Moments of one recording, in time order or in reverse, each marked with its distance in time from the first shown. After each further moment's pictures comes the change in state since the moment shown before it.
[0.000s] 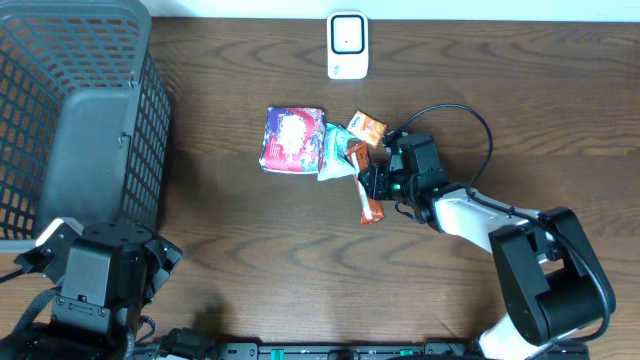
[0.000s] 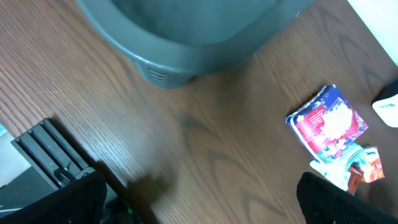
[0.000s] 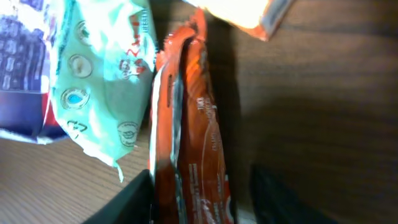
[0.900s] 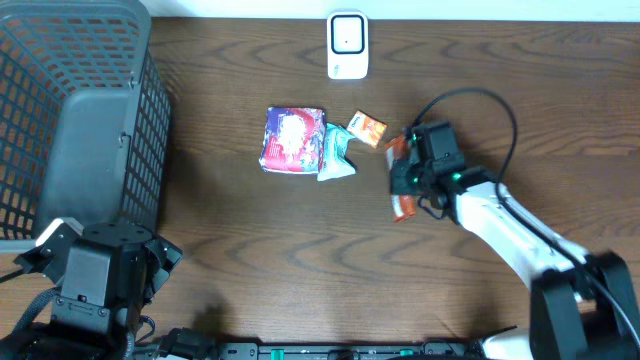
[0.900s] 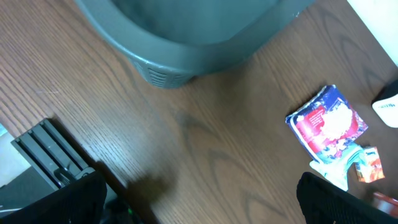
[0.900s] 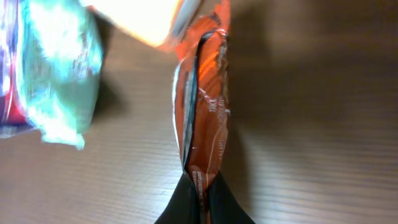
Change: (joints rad) left arm 0.000 0.000 0.000 0.000 0.000 0.000; right arm -0.037 -0.188 0.119 -0.437 0.232 -0.112
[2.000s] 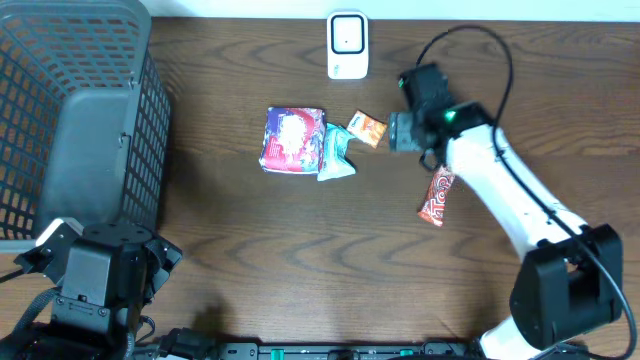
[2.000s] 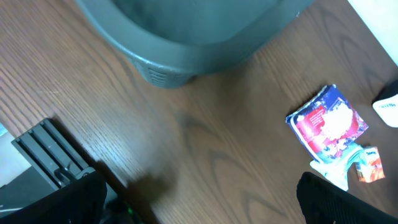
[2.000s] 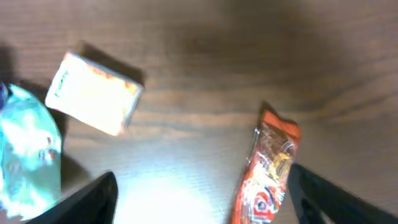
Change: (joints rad) left arm 0.000 0.000 0.000 0.000 0.000 0.000; right arm 0.001 0.162 0.507 -0.451 0.281 -0.008
